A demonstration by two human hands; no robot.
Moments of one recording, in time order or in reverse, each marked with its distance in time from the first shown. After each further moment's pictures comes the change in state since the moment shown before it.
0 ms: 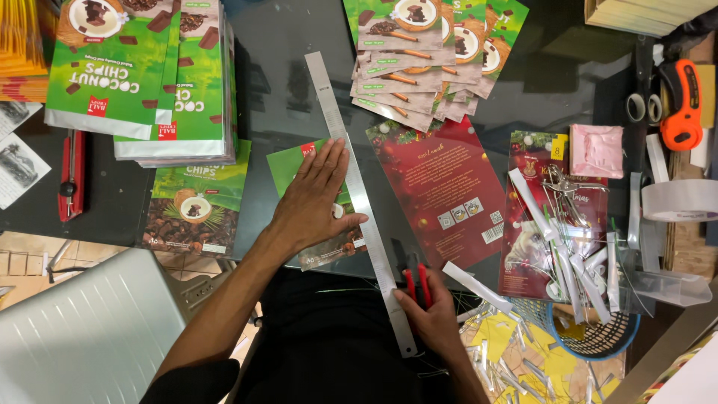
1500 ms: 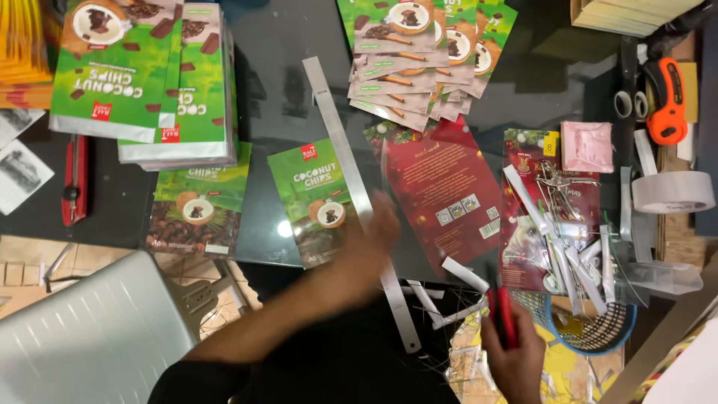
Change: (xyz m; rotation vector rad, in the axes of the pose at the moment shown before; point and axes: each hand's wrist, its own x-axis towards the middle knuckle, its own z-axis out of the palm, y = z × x) left_hand -0.023 0.097 0.074 0.598 0.043 0.193; right_hand -0.064 0.024 -0.092 -0.410 0.541 -0.176
